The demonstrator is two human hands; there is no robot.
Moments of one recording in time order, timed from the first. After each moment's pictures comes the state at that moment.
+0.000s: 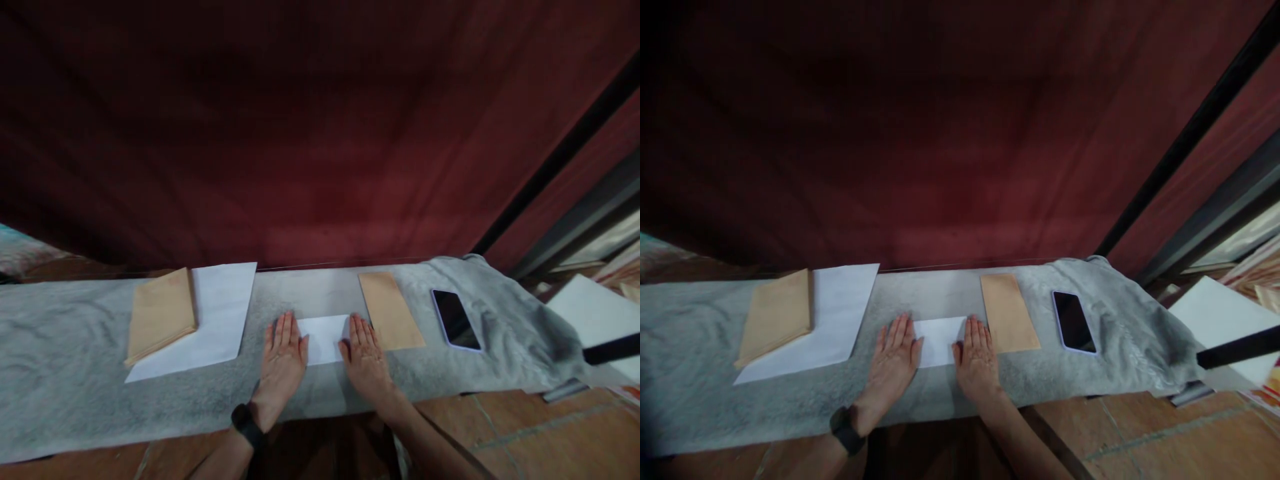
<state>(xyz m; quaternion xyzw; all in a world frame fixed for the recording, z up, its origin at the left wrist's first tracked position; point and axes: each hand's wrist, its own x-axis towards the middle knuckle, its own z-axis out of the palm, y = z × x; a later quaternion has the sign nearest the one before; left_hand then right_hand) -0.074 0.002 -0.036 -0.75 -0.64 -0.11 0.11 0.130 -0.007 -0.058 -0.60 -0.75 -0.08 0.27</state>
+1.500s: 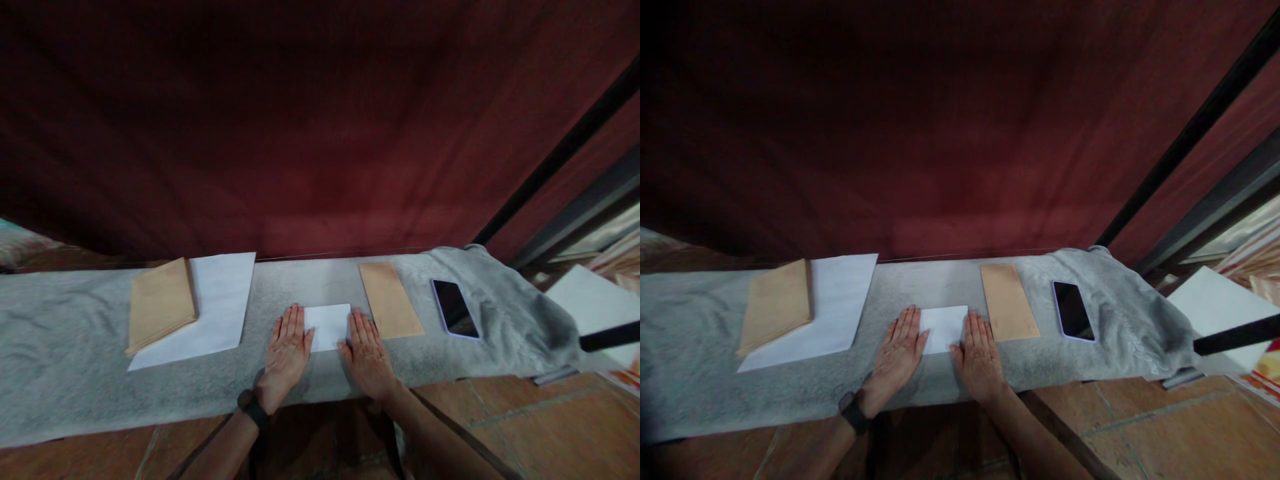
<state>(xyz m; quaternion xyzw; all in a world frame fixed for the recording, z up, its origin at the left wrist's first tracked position) -0.071 -0.001 -0.042 -0.76 -0.64 -0.07 0.07 0.138 -0.026 -0.055 -0.59 -0.78 -0.08 0.20</state>
